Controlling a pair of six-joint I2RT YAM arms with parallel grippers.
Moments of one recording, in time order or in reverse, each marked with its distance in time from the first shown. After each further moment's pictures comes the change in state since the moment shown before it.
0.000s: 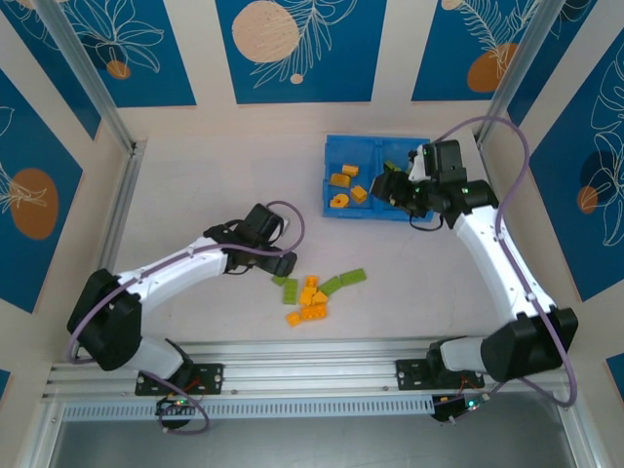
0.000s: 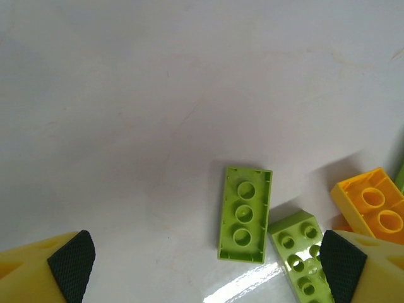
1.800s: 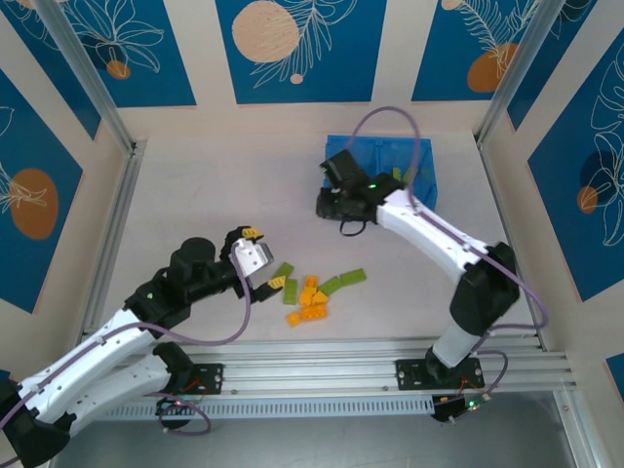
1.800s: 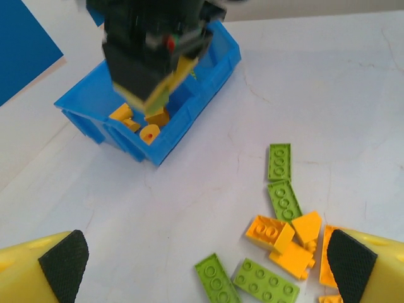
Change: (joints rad) left arm -0.058 -0.715 -0.316 0.304 0.250 0.548; right arm 0.402 0.325 0.170 0.045 0.446 0.071
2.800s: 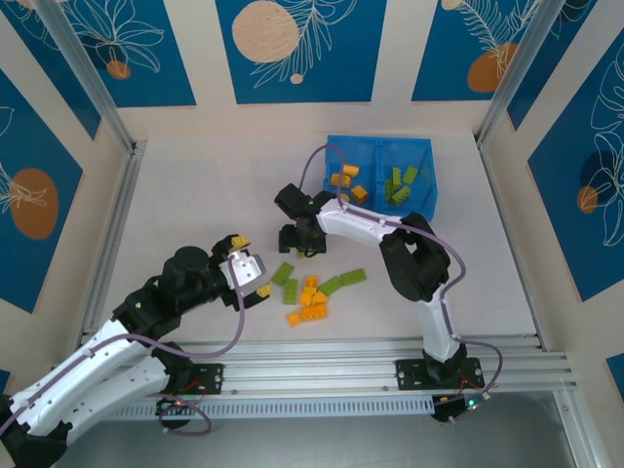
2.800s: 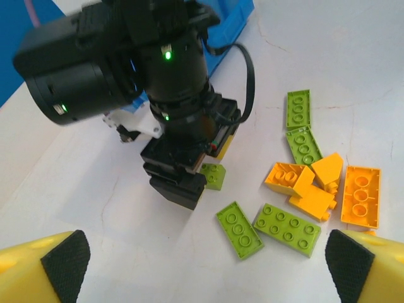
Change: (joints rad) left arm 0.000 -0.114 -0.028 -0.169 -0.095 0.134; right arm 0.160 0.485 0.141 -0.029 -0.103 0.062
